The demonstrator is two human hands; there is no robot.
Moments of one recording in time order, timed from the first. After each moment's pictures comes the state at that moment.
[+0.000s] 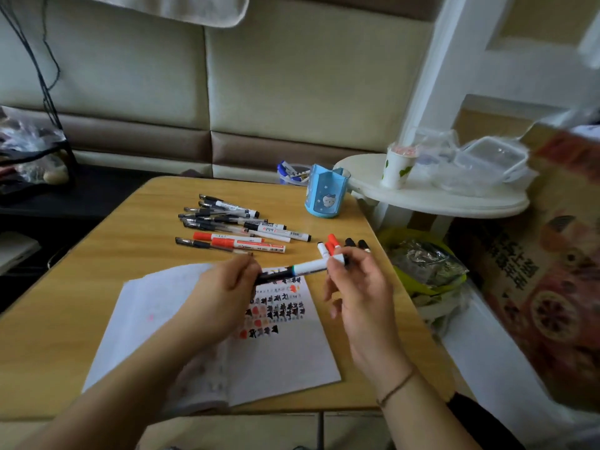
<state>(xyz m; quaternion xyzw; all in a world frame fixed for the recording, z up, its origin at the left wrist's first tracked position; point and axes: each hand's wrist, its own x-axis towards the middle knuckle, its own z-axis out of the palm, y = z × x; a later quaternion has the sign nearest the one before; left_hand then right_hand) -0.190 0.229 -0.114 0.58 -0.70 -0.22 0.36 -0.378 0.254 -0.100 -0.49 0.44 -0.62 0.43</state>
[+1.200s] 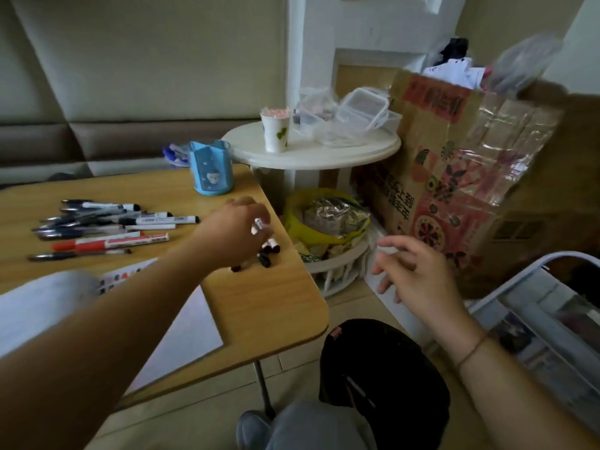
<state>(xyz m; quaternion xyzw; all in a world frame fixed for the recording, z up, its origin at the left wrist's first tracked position) -0.362 0.177 -0.075 0.45 -0.87 -0.07 0.16 -0.594 0.336 -0.096 -0.49 0.65 -0.54 0.22</state>
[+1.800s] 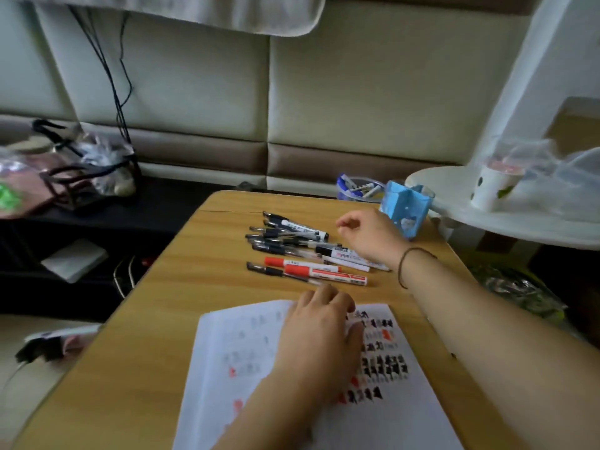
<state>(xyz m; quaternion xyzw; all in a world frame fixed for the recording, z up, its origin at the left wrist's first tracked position) -0.188 0.200 -0.131 0.59 -0.75 -0.08 0.29 -0.301 0.052 -0.077 -0.76 0.58 -0.25 0.15</state>
